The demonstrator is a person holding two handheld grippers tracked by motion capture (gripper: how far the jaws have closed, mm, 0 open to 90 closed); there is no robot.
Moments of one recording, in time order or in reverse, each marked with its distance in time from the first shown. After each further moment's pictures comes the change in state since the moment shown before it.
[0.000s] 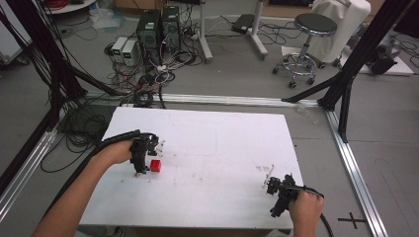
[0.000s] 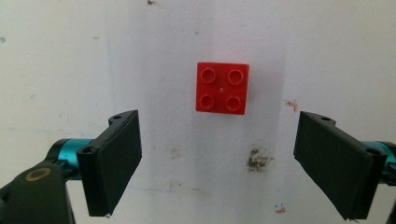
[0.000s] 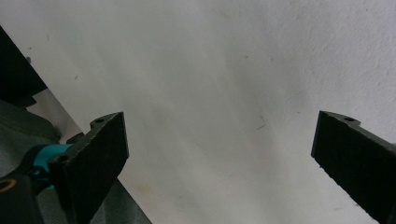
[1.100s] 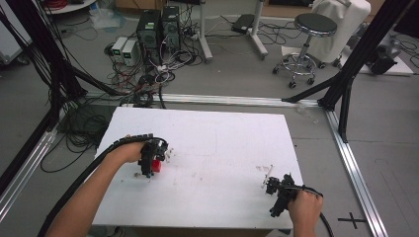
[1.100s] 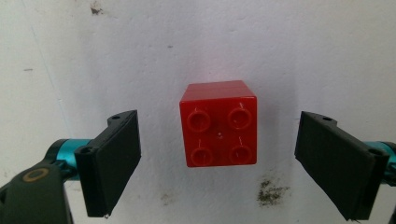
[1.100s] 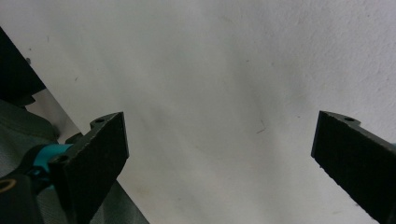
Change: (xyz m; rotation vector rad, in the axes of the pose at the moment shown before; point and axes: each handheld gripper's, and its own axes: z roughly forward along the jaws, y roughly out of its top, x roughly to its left) left arm 0.010 0.016 0.046 0.063 -0.119 0.113; right arm 0.000 0.002 0.001 0.005 0.000 -0.014
